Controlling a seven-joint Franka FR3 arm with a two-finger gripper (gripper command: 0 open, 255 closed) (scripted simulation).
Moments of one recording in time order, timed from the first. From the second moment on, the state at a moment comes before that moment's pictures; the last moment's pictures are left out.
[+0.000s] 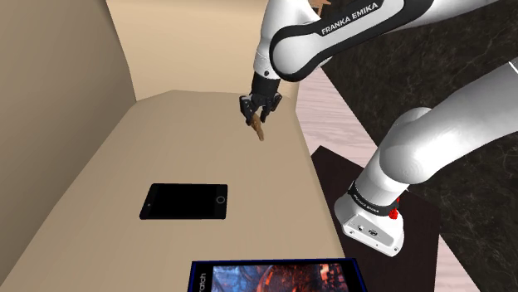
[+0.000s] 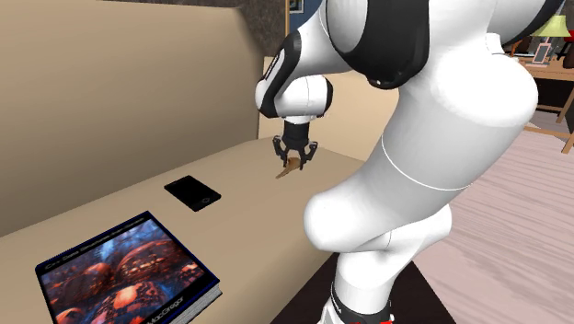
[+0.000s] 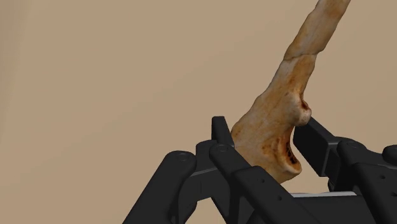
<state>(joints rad) -0.03 -0.45 0.23 -2.68 0.16 2.35 0.42</state>
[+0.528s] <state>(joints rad) -0.03 -0.52 0.21 -2.61 0.16 2.22 0.42</state>
